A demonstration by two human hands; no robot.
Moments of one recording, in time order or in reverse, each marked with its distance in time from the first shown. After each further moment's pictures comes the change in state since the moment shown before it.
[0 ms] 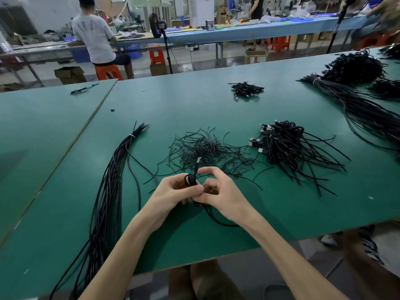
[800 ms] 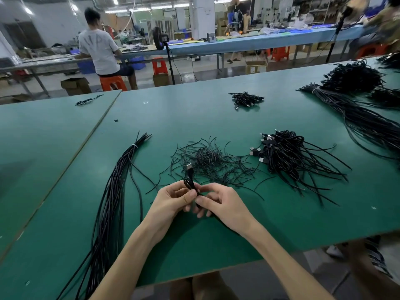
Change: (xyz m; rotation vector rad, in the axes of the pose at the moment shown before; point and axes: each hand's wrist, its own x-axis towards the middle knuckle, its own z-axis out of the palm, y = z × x) left_hand 0.001 -0.008 -0.004 -0.218 0.060 0.050; right_hand -0.001 -0.002 0.001 0.028 0.005 0.027
